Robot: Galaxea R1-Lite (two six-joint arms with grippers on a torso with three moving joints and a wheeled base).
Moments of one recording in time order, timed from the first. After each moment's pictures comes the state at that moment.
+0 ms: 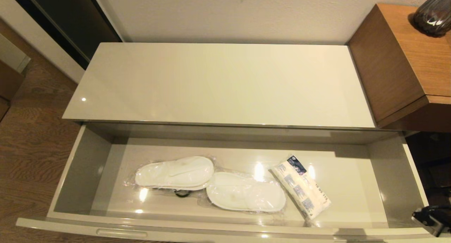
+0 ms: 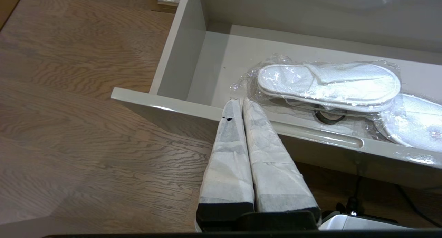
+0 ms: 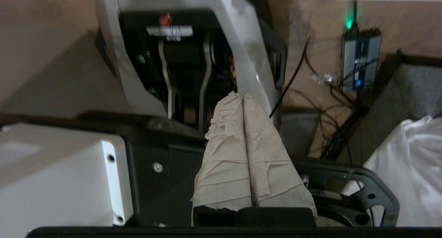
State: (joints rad) left arm 0.20 0.00 0.00 -0.01 0.01 -0.04; right arm 0.29 1.13 -0.28 0.21 0.11 0.33
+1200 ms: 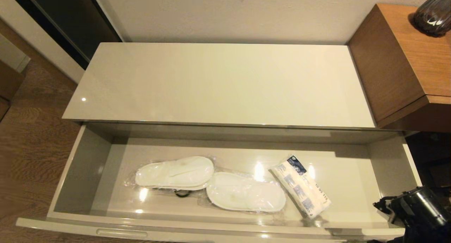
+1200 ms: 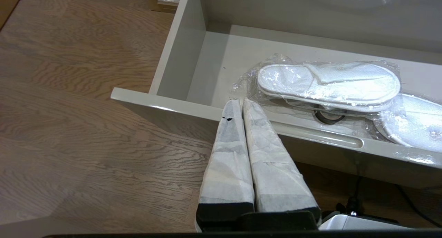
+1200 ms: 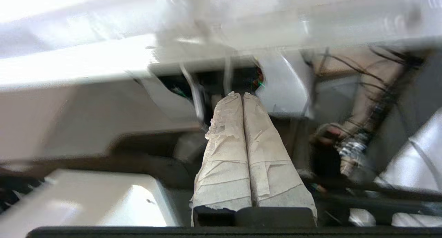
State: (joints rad) left arm 0.20 0.00 0.00 -0.01 0.01 -0.04; right arm 0.31 1.53 -0.28 -0.09 0.15 0.58
